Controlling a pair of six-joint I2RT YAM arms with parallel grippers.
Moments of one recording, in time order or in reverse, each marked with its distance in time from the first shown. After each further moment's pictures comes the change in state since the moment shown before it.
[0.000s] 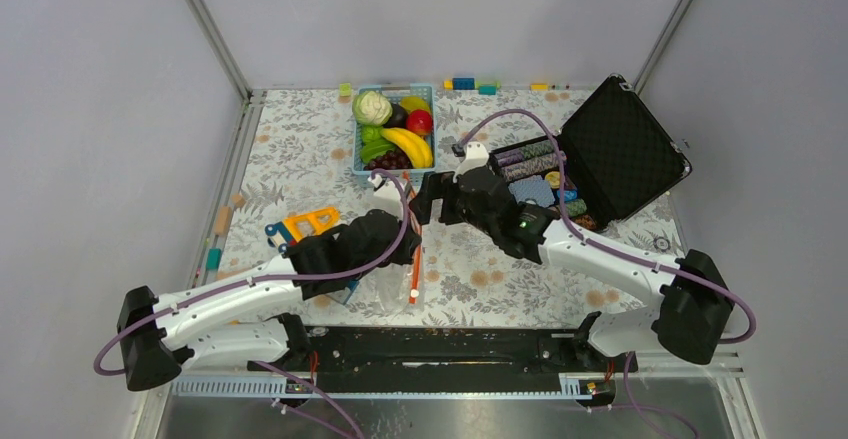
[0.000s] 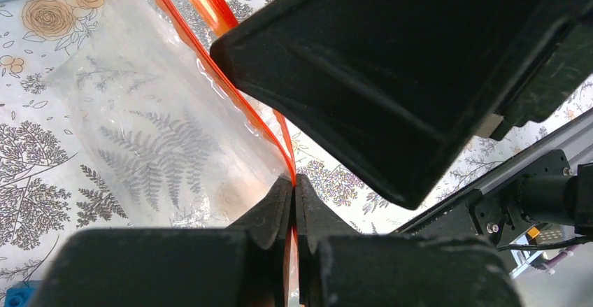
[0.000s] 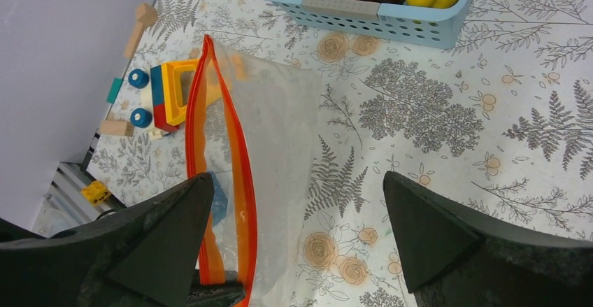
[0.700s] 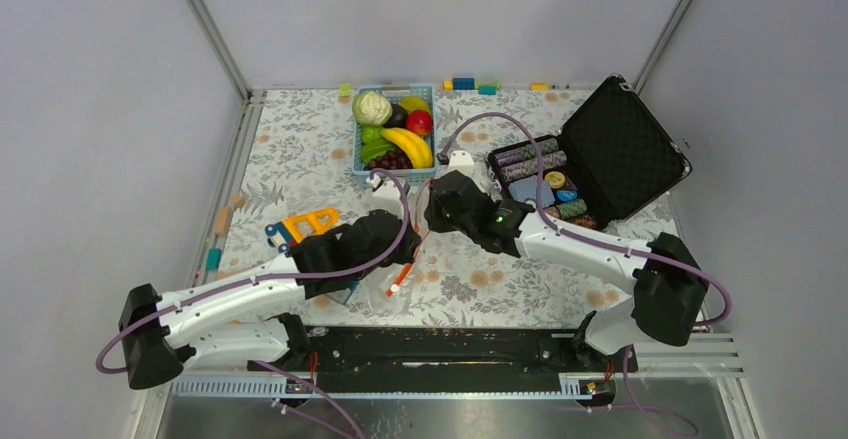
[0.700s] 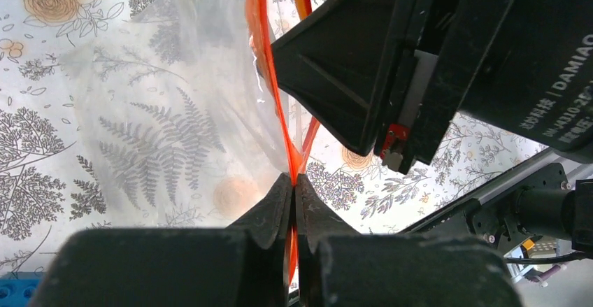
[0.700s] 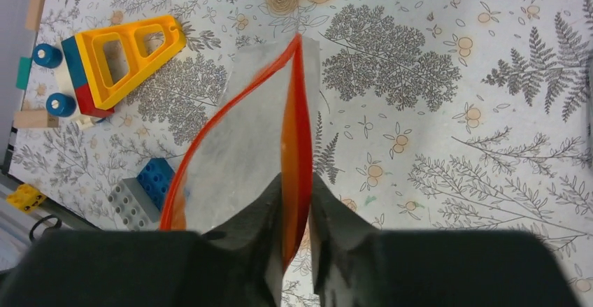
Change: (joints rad) left arm 0.000 0.014 0.000 -0.004 -0.021 -0.043; right arm 0.054 0.137 0.106 -0.200 0.121 0.056
